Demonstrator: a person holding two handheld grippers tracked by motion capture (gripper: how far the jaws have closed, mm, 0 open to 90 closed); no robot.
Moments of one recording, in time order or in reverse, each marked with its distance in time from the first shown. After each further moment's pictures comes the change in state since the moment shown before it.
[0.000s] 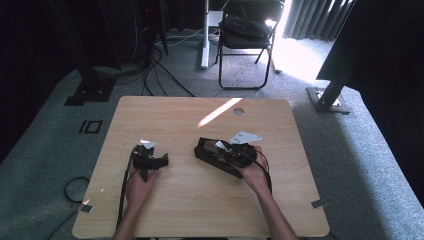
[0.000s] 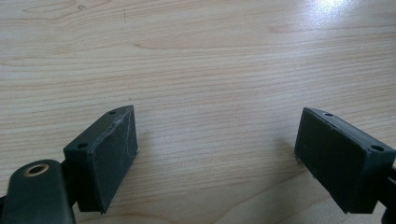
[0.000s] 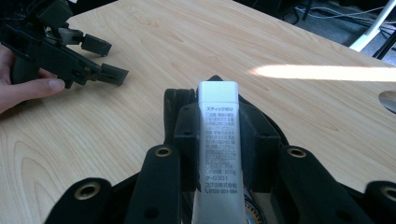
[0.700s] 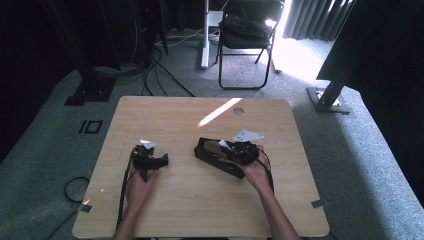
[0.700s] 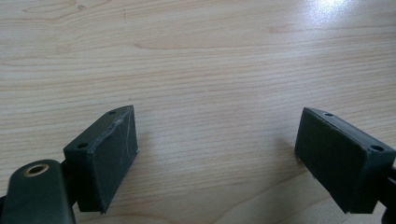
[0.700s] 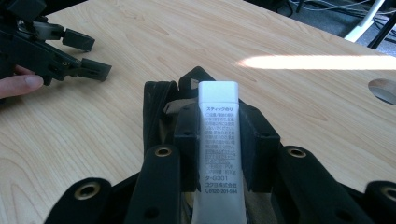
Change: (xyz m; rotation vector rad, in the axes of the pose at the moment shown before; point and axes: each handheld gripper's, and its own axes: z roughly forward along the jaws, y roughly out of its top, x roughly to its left) left arm 0.000 0.000 0.000 0.000 0.000 0.000; right arm -0.014 -0.006 0.006 0.015 -0.020 0.022
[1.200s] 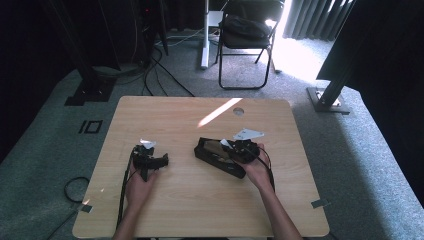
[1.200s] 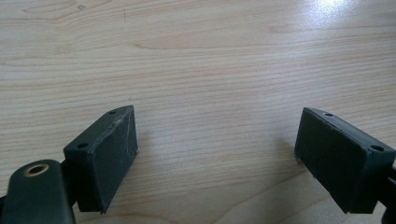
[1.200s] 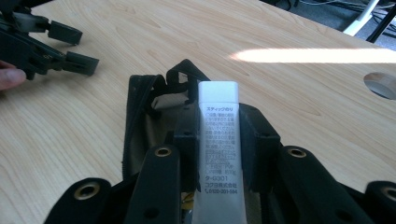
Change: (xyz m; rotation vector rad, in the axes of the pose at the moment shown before) left arm 0.000 0.000 0.000 0.000 0.000 0.000; right arm -0.010 -0.002 0.007 0.024 -0.007 0.000
